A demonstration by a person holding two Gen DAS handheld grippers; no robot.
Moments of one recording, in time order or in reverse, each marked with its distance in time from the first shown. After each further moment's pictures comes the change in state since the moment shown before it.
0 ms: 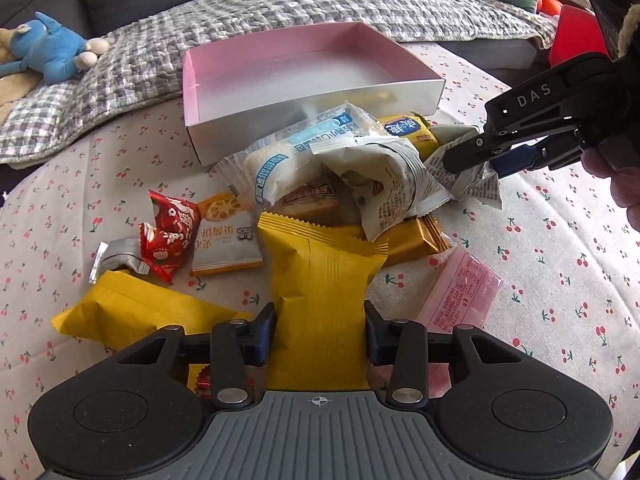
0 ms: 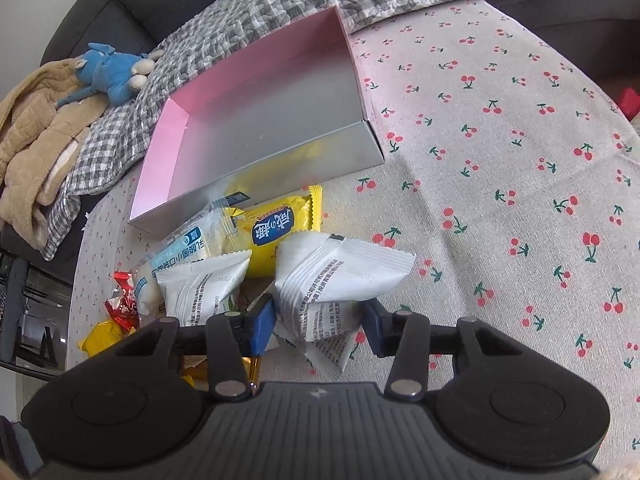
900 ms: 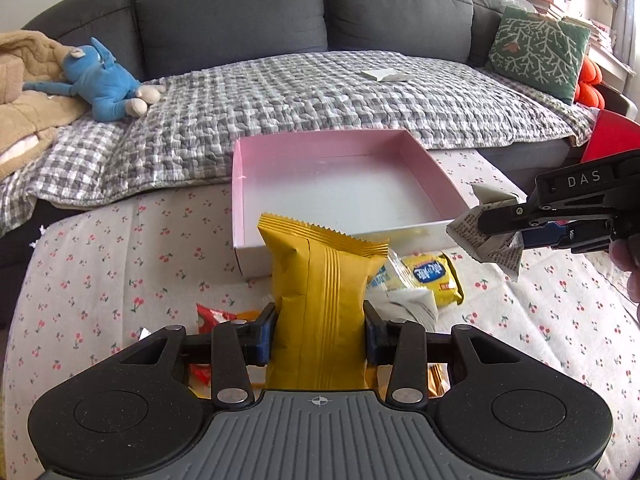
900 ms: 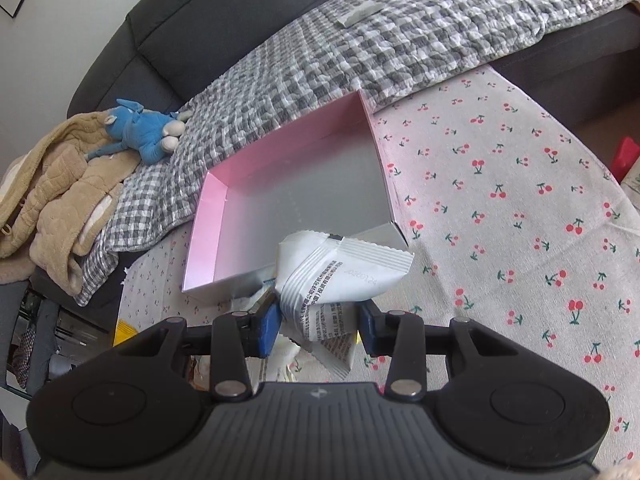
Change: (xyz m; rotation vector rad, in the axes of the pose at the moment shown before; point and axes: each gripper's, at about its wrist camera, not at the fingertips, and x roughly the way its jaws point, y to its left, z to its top) left arm -0.028 0.010 0.068 -0.130 -0.180 0.080; right arm -0.036 0.006 0.031 0.031 -0.144 0.089
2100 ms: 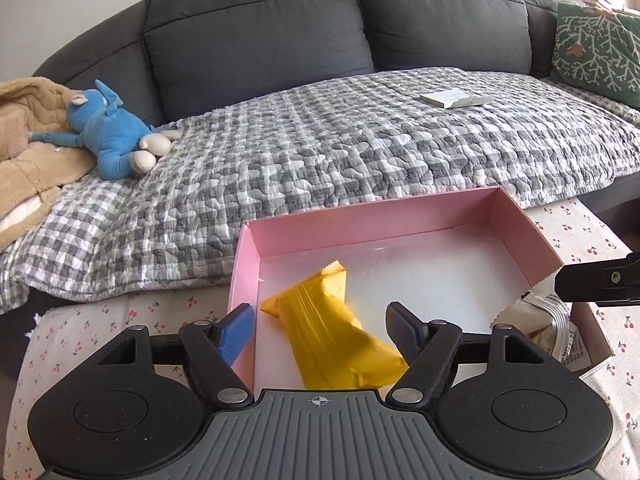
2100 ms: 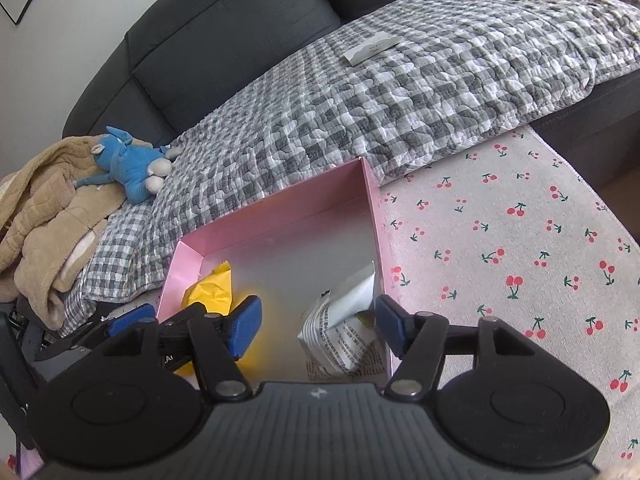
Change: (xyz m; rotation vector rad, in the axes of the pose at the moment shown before) left arm 0.123 -0.007 0.084 0.018 -0.080 0.200; right arm 0.058 -0.018 0.063 -0.065 -0.088 0.016
